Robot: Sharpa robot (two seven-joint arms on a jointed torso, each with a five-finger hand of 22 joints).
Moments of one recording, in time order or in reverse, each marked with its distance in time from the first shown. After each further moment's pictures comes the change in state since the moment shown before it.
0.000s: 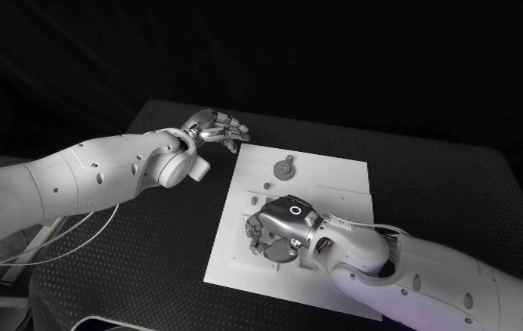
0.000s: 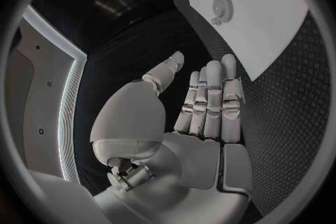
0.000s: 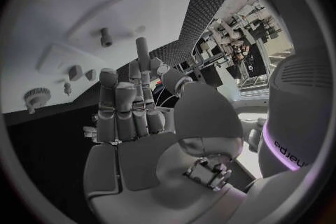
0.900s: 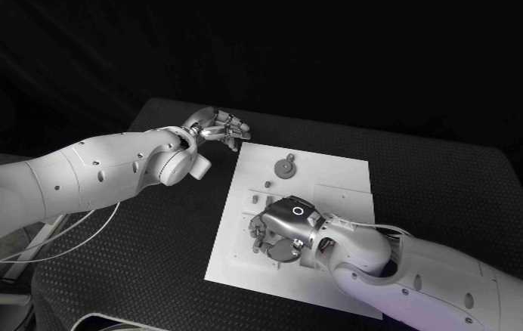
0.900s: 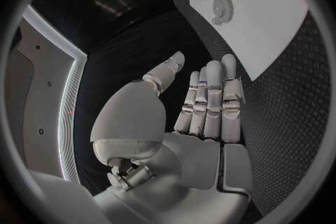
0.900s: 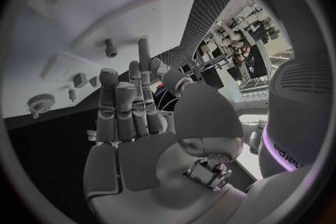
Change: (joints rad) left arm 0.000 -0.001 0.000 -0.001 0.001 0.003 0.000; left_hand 0.001 0.001 0.000 0.000 0.000 0.000 0.000 0.000 -0.001 0.000 0.000 0.000 -0.001 0.000 0.000 0.000 0.001 0.000 0.000 0.000 0.000 0.000; right arm -0.005 -0.004 -0.006 -0.016 -0.007 0.007 0.002; right_hand 0.000 0.000 -0.001 0.001 -0.001 -0.004 0.000 0.001 -0.001 0.000 0.000 0.002 0.004 0.000 -0.004 0.000 -0.001 0.000 0.000 0.000 0.000 0.000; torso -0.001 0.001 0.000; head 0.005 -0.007
